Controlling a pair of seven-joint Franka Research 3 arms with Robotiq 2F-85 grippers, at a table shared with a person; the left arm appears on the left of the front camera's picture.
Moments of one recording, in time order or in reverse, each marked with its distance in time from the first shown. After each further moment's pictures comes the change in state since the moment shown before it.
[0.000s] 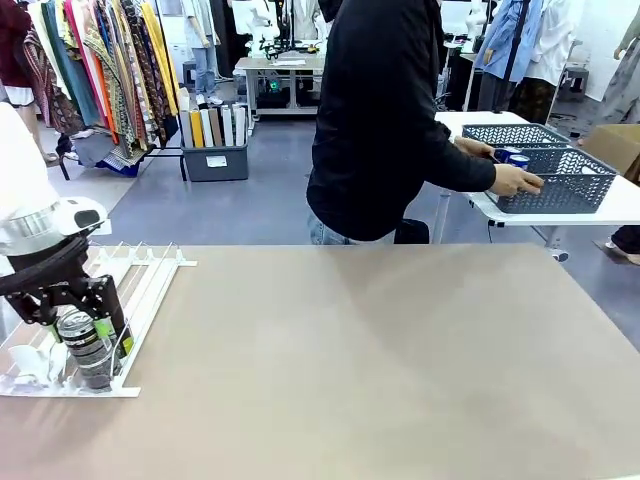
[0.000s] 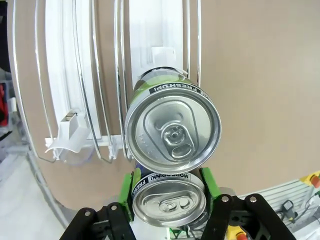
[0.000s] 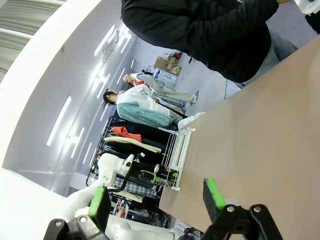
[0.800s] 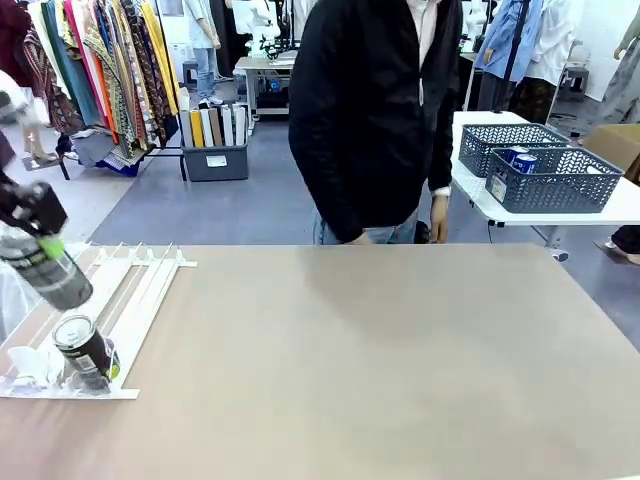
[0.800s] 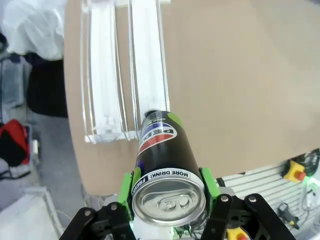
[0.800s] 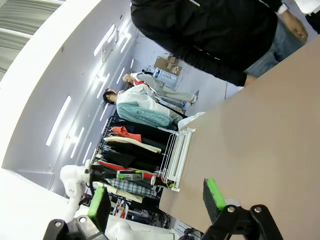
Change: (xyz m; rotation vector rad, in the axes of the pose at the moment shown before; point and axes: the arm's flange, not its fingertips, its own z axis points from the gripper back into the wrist) left arm -0.103 -0.018 0.187 -0.004 -0.358 -0.092; right arm 0.000 0.000 0.000 0.000 0.001 0.000
